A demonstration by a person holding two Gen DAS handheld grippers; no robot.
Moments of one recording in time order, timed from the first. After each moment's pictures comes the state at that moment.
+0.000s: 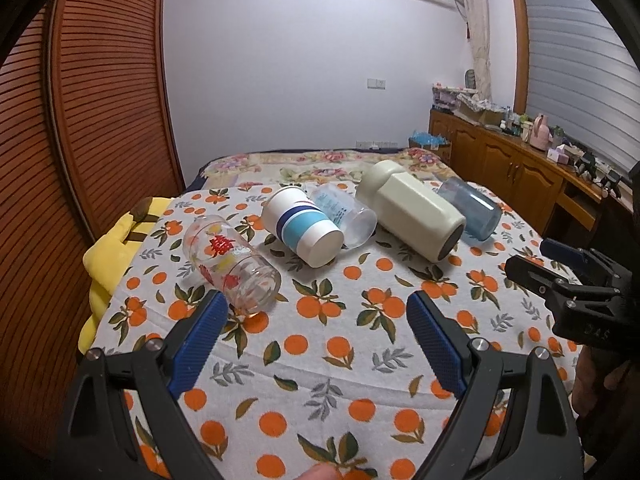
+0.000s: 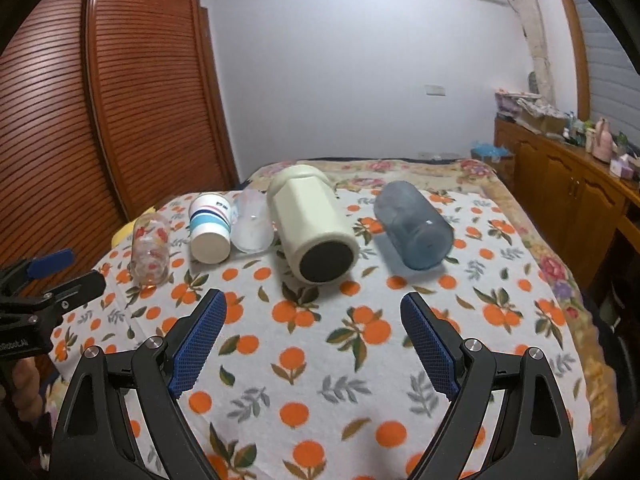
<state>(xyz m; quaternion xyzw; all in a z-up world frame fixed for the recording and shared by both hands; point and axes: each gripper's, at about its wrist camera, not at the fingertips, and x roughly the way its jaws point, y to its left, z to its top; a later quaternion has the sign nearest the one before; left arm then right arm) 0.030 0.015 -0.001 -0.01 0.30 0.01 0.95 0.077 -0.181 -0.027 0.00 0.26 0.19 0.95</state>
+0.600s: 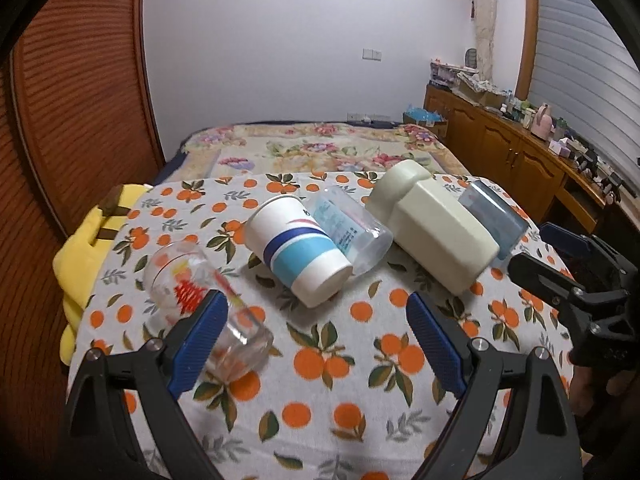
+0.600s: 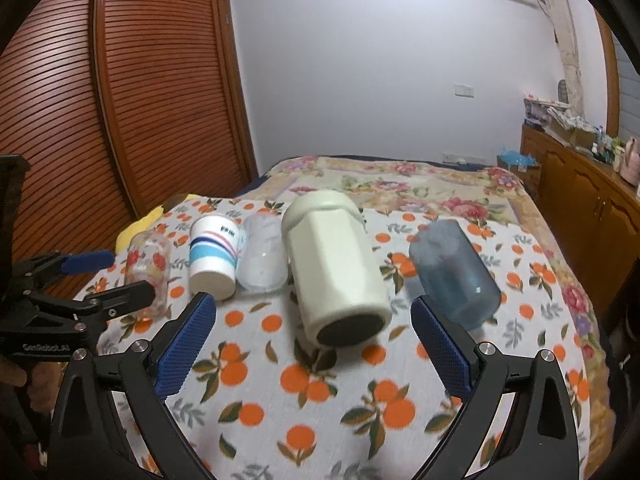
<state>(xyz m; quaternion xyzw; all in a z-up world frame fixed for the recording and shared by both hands) 0.123 0.033 -0.002 -0.03 0.36 -0.02 0.93 0.143 -0.155 -0.010 -0.02 0.27 0.23 0.93</state>
